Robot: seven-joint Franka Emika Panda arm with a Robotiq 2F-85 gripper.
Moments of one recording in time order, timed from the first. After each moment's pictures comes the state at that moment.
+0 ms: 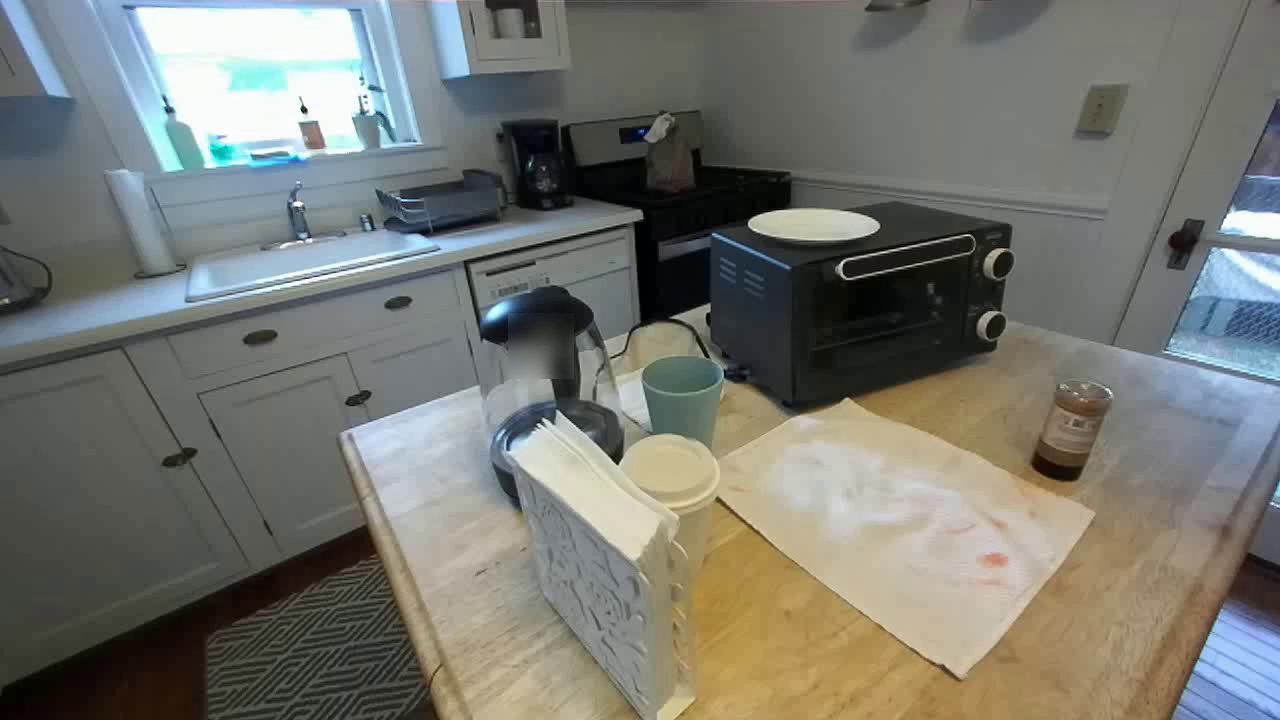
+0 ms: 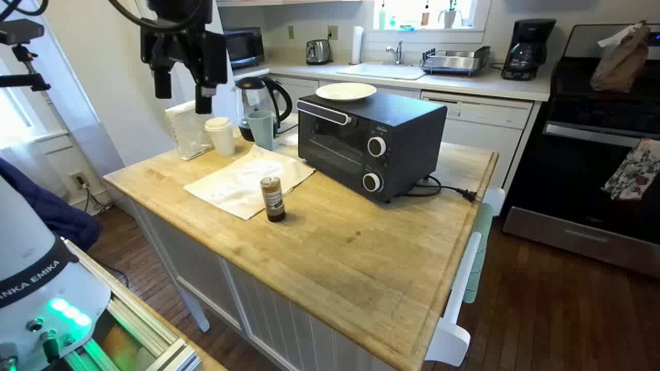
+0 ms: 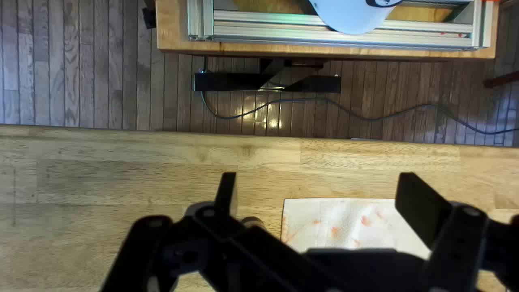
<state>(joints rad) -0.17 -0.63 -0.32 -2.48 -0.19 1.60 -0.37</state>
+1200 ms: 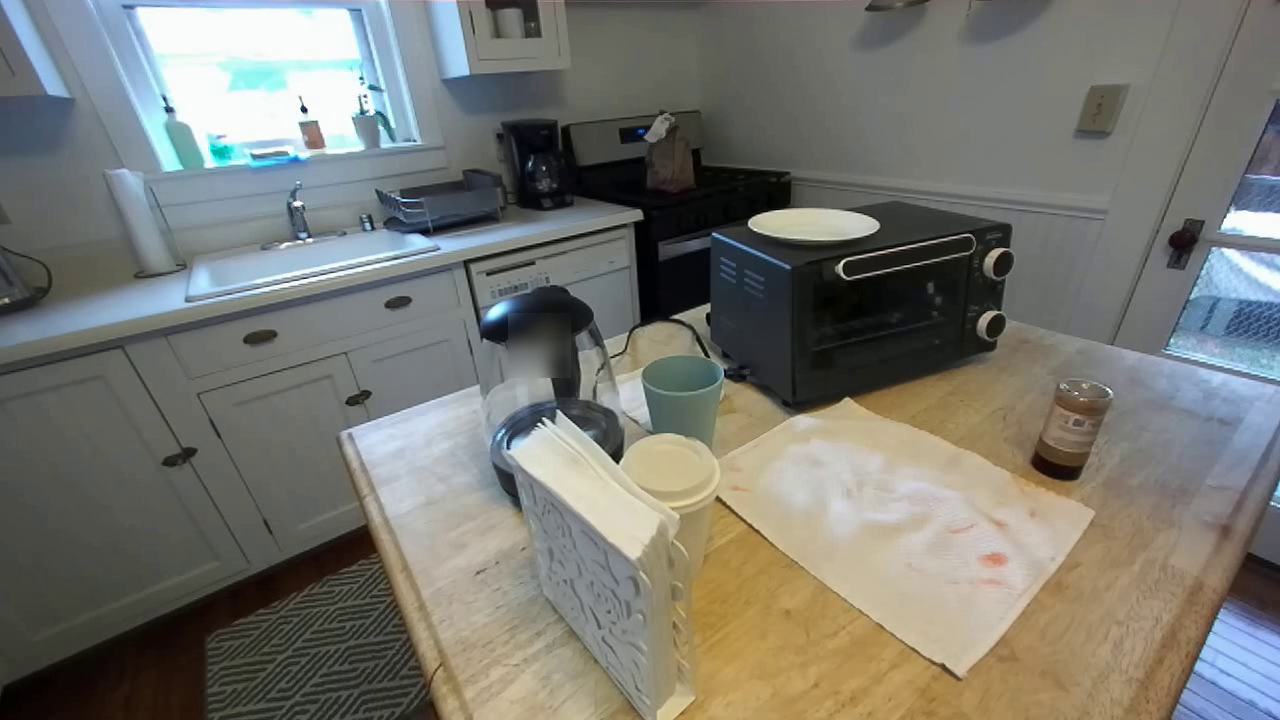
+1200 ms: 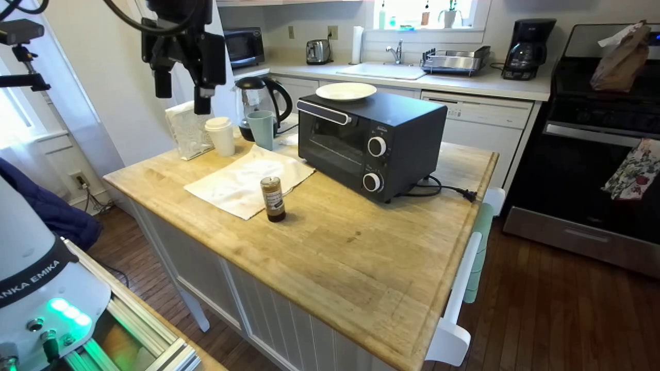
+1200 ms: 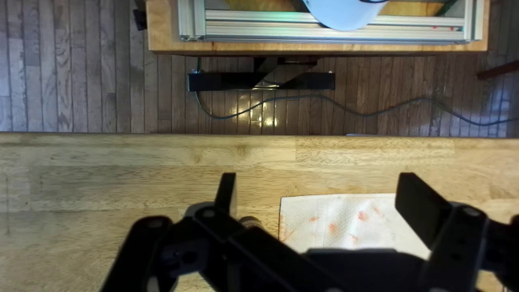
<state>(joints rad) -0.17 -0.63 -0.32 -2.48 -0.17 1.60 -0.34</state>
